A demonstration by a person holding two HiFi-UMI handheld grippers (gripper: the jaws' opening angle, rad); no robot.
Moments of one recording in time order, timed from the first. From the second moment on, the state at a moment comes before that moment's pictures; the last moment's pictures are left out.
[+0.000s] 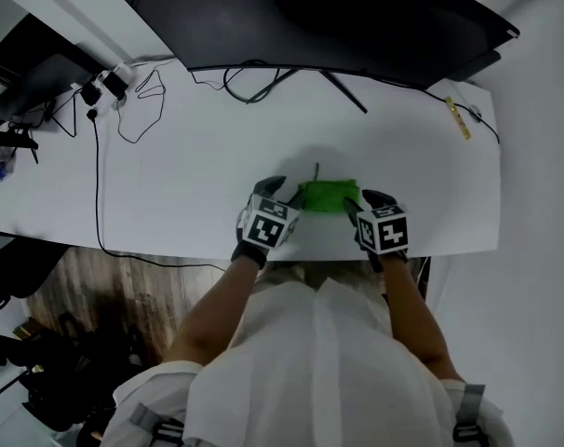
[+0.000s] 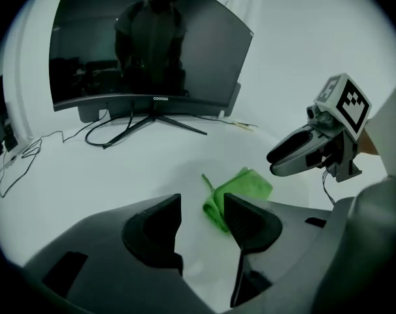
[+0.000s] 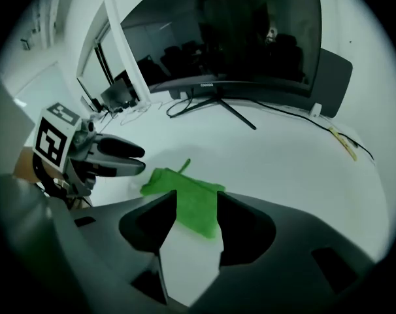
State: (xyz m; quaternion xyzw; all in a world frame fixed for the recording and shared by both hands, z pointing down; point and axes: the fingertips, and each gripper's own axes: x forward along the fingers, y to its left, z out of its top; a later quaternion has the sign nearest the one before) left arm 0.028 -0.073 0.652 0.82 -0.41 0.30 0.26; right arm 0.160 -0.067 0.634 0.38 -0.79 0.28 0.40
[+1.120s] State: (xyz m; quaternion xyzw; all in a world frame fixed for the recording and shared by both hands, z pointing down) left arm -0.011 -0.075 0.605 0.84 -0.41 0.09 0.34; right arm 0.091 -0.048 0.697 0.33 -0.79 0.26 0.45
